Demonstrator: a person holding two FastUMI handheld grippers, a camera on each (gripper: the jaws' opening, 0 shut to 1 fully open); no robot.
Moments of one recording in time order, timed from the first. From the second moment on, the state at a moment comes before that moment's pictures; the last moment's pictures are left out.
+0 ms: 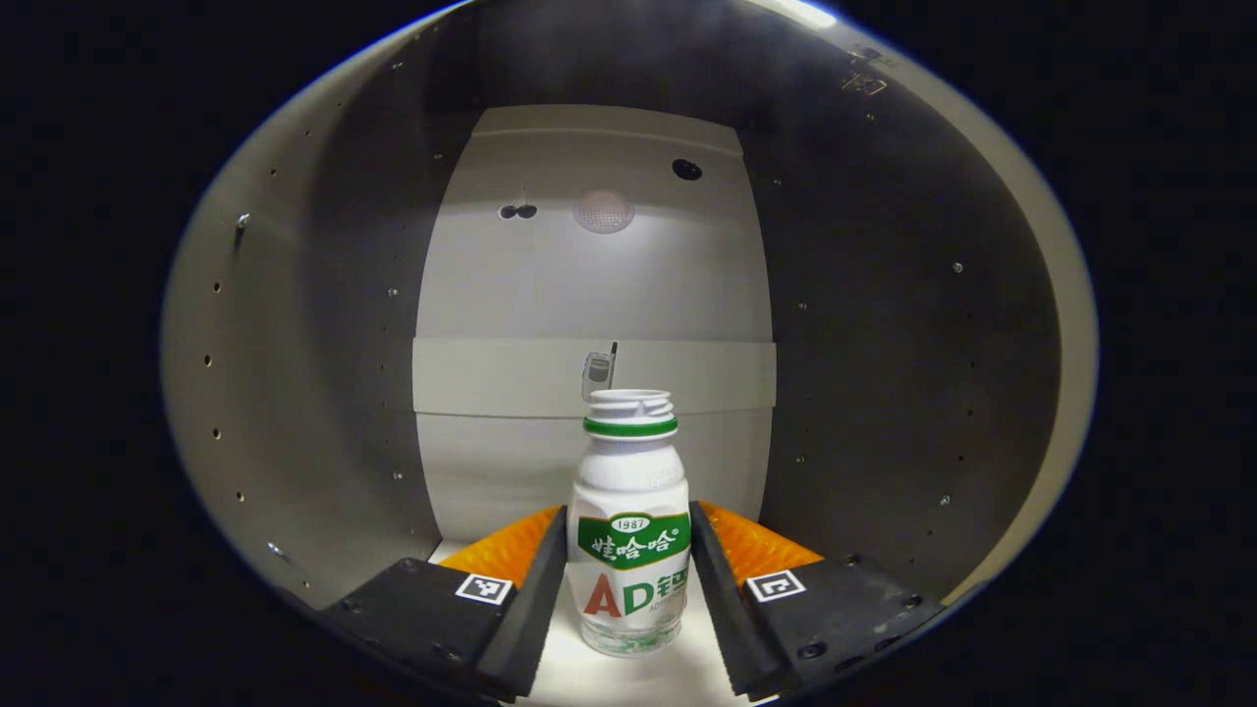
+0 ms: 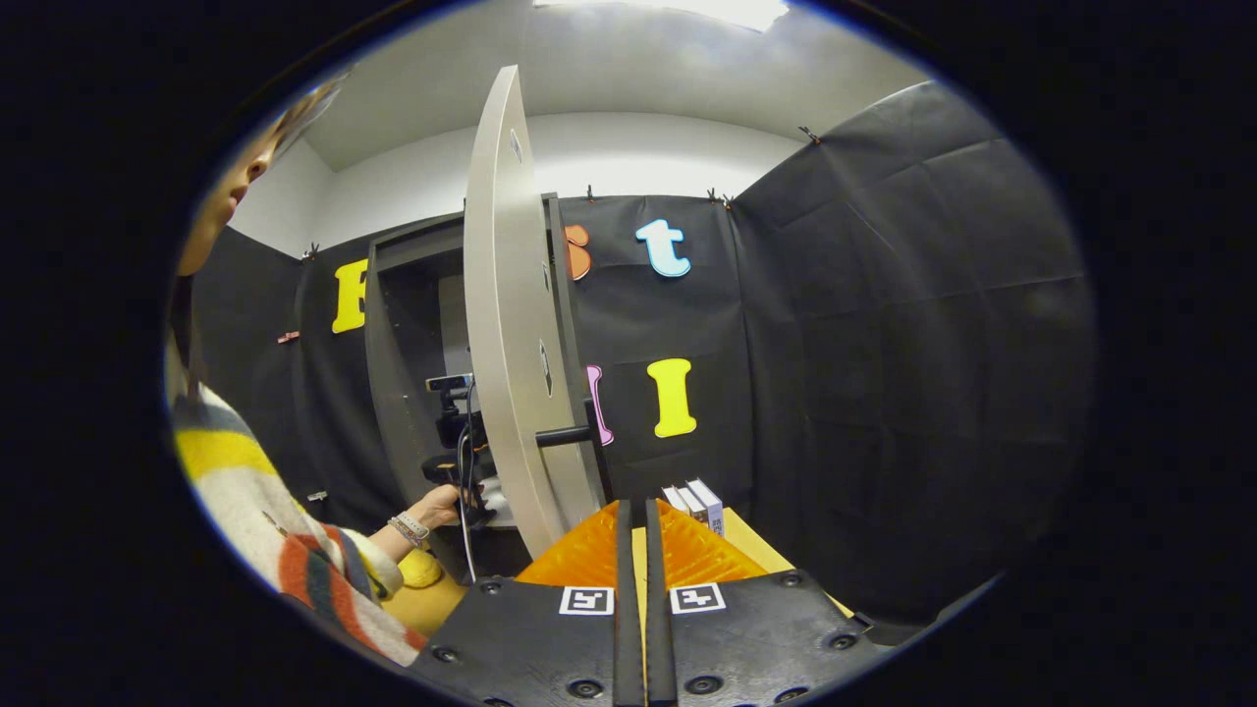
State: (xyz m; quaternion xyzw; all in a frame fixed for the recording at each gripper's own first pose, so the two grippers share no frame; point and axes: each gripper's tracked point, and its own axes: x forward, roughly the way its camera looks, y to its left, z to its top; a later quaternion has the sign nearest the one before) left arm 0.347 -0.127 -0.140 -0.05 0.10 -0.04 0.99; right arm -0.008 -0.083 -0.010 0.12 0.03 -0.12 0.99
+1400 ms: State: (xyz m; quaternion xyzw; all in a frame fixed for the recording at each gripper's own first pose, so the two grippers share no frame) left arm 0.052 -0.003 -0.092 -0.07 0.07 -0.12 0.99; right arm 0.071 0.085 0.006 0.06 0.00 0.01 1.00
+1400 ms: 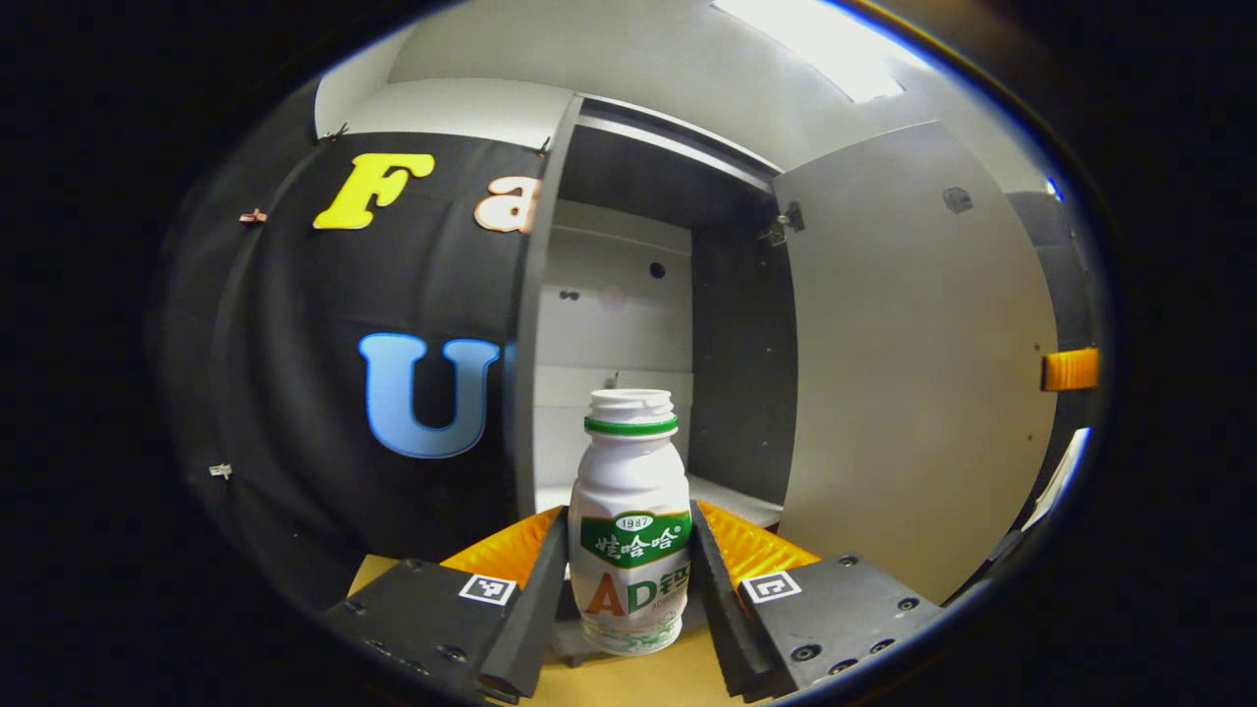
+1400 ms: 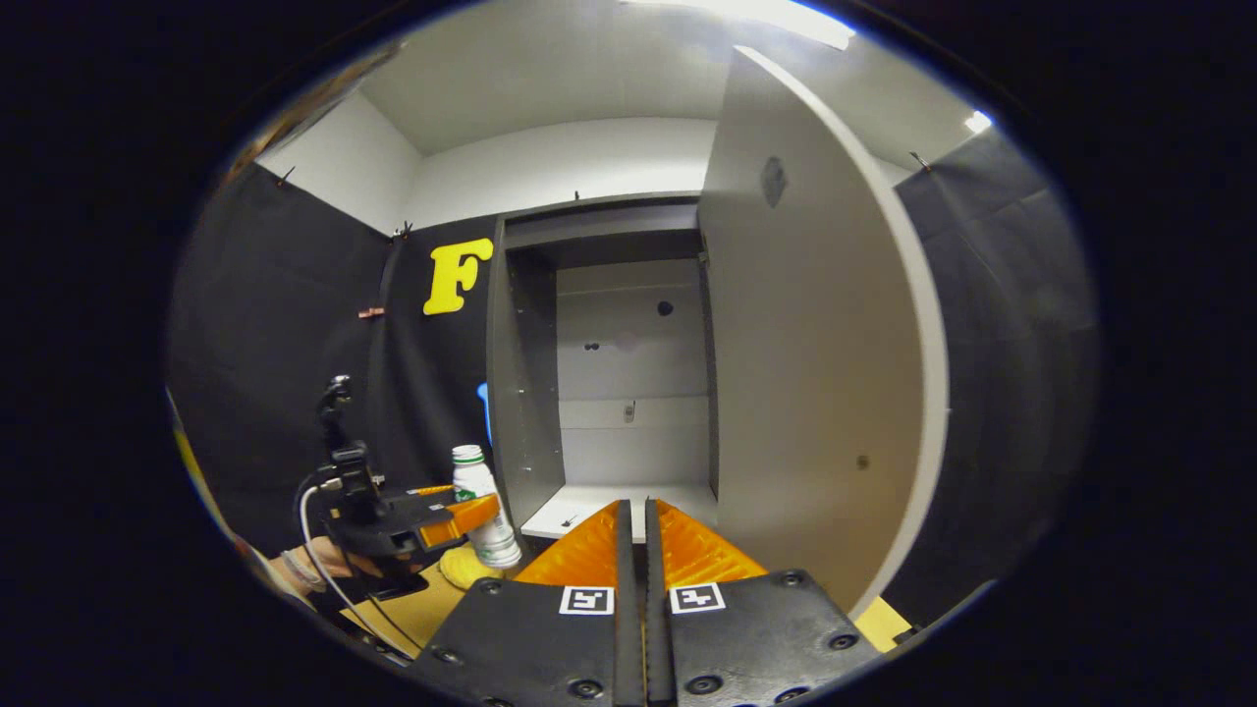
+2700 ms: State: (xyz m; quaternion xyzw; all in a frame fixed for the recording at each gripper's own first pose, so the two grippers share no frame) left arm -0.088 0.004 -0.367 -0.08 0.15 0.00 0.99; right arm 0.166 0.177 -0.257 0.05 0.18 0.11 0.98
